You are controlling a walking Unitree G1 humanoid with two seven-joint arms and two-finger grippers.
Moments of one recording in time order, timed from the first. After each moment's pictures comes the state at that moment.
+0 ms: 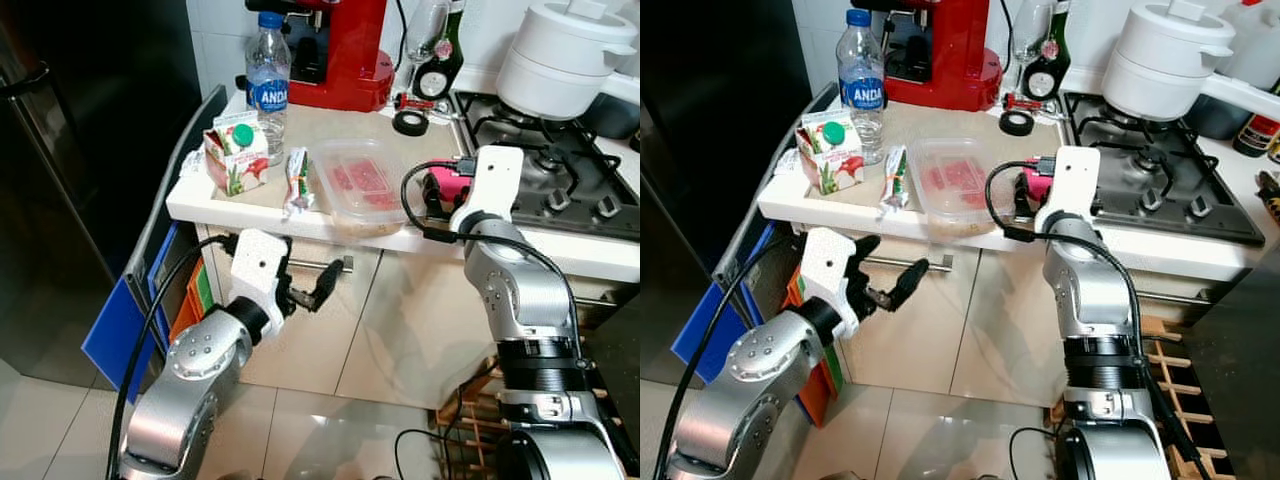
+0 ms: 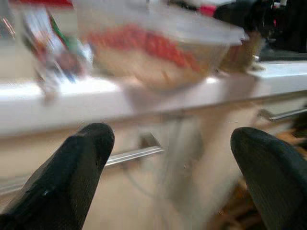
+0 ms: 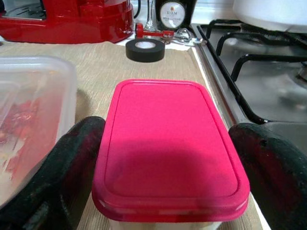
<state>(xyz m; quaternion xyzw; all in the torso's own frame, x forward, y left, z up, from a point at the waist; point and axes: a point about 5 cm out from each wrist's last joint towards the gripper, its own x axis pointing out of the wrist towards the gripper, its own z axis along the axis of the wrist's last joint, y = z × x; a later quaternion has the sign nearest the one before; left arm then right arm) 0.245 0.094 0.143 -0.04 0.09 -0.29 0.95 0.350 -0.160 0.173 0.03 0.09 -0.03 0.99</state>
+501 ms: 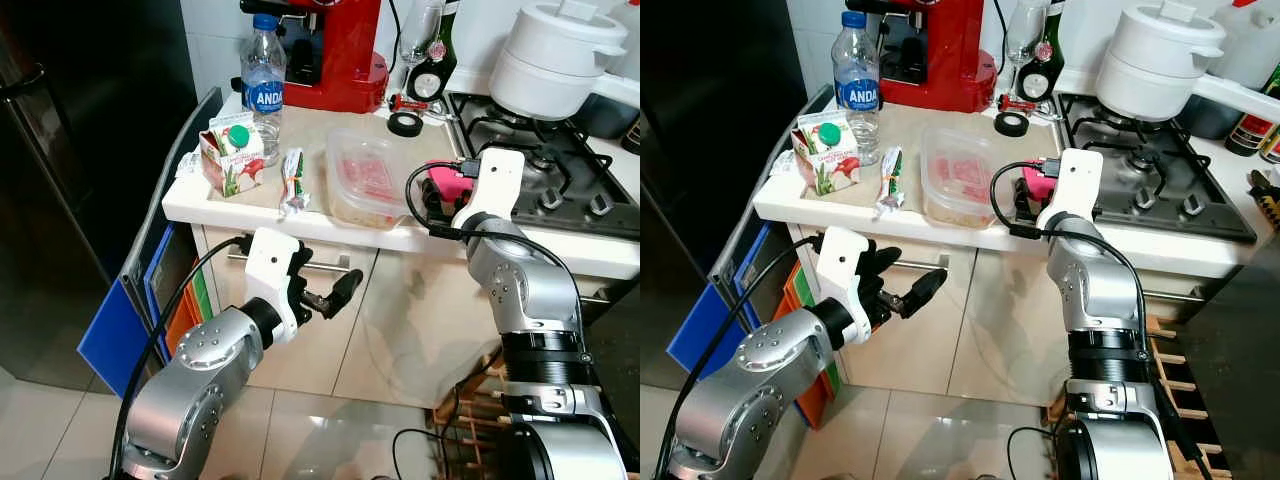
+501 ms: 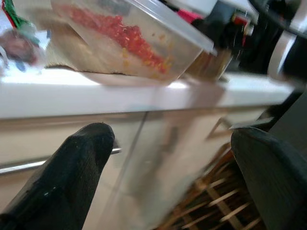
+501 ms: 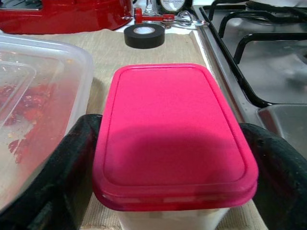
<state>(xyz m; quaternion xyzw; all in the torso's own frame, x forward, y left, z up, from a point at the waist) 0.246 0.084 0.155 -0.13 0.12 -0.31 0.93 0.352 -0.163 0.170 0.05 0.11 -0.02 0.99</state>
